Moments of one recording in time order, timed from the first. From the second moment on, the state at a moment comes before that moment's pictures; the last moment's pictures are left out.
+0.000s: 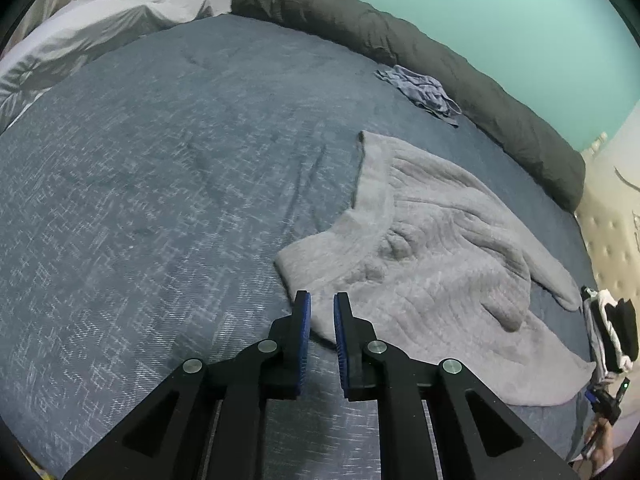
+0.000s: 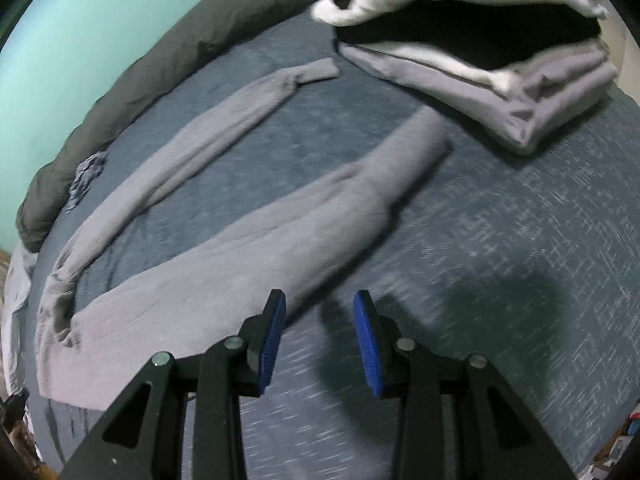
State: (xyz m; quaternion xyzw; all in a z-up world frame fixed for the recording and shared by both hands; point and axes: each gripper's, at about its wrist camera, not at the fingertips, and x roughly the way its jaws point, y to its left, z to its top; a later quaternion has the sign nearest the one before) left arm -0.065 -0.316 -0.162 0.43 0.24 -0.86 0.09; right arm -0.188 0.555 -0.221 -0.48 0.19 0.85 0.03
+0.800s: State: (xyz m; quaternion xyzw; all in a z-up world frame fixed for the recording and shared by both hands) left arm -0.106 -0.242 -0.133 0.43 0.19 -0.88 0.03; right arm -0.244 0.555 -0.245 -0.47 0.27 0.84 0.03
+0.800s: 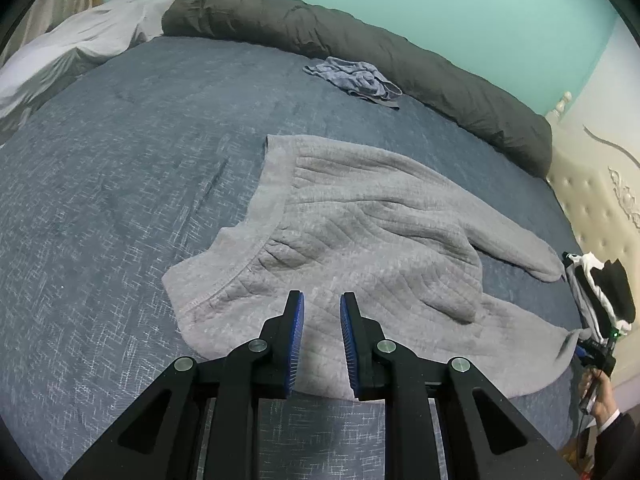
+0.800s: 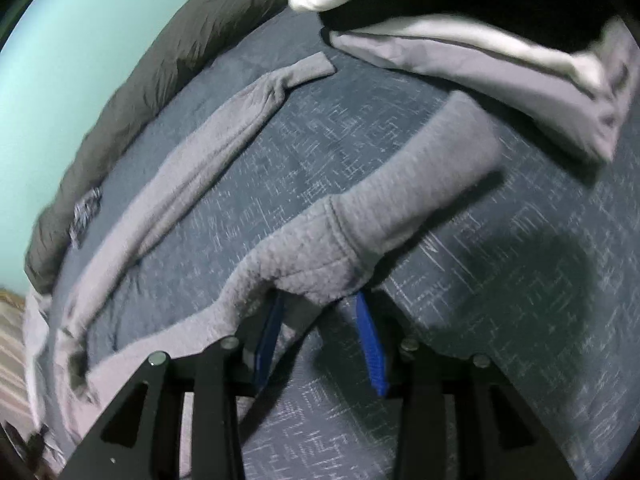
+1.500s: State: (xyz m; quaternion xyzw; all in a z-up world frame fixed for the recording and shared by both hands) left arm -0.110 -0.235 -0.132 0.43 0.19 -0.88 0.02; right arm -0.252 0.547 -0.237 -0.43 0.34 0.84 -0.01
